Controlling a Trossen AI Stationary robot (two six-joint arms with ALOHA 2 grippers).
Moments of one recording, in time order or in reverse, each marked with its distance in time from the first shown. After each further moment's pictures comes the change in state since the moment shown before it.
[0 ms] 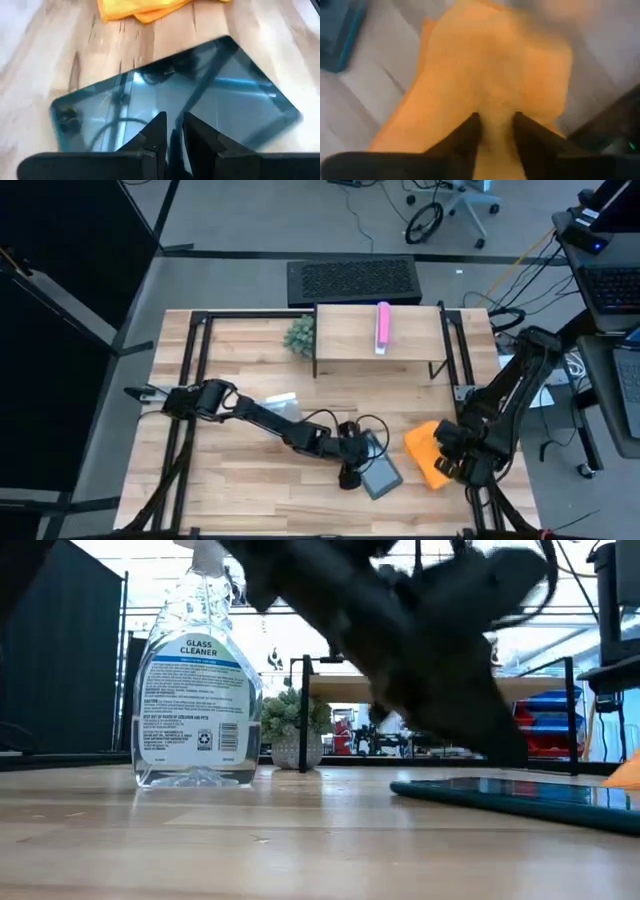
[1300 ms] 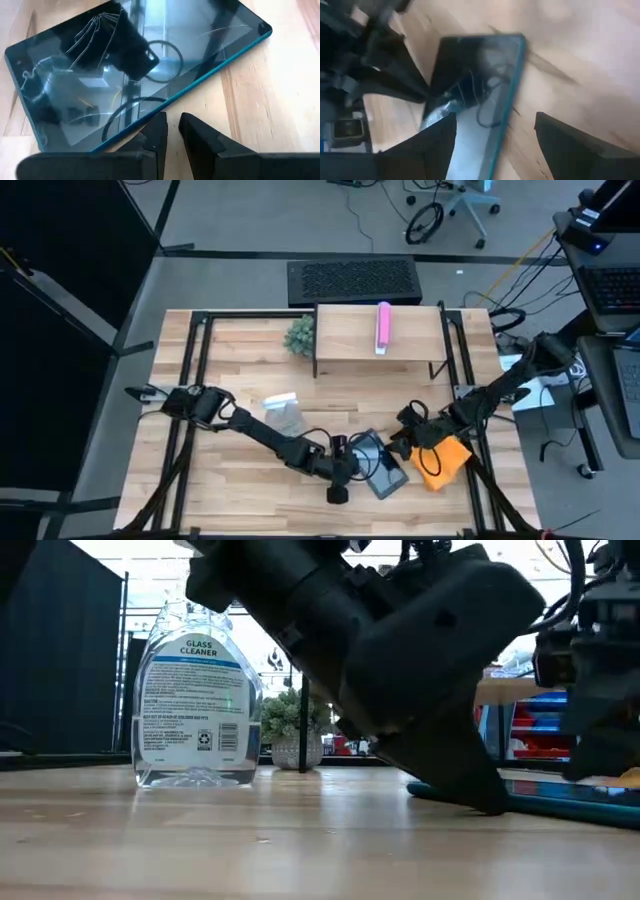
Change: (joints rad) left arm -0.069 0.065 -0.030 -0.012 -0.061 0.049; right arm -0.514 0.052 -0.453 1.297 -0.021 -0.450
